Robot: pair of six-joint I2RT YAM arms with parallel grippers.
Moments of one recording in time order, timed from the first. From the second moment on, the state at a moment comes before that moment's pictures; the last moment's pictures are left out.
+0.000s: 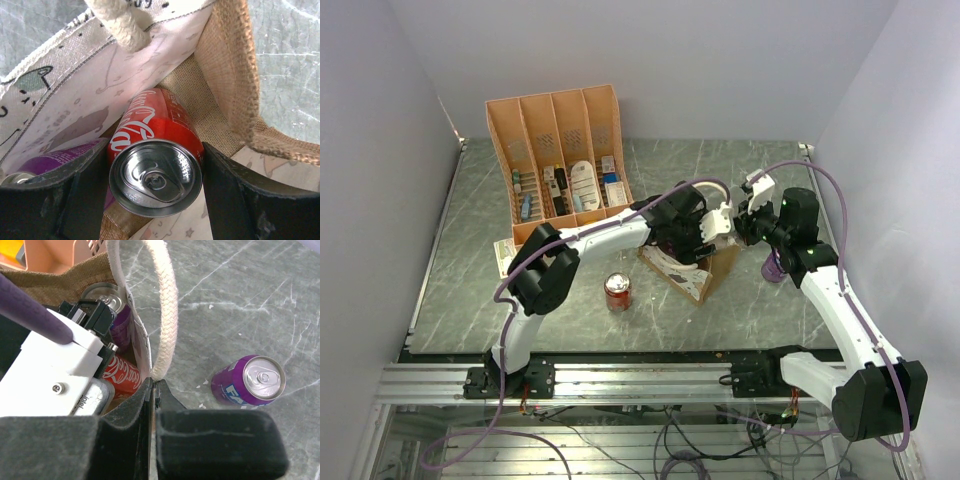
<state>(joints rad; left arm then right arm) -0.90 2.08 1.66 -0.41 0.34 0.51 0.15 1.05 0.83 -0.25 -0.37 -0.28</state>
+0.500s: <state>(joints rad) -0.90 2.08 1.70 -0.43 0.34 0.45 0.15 1.05 0.82 -0.25 -0.37 -0.28</state>
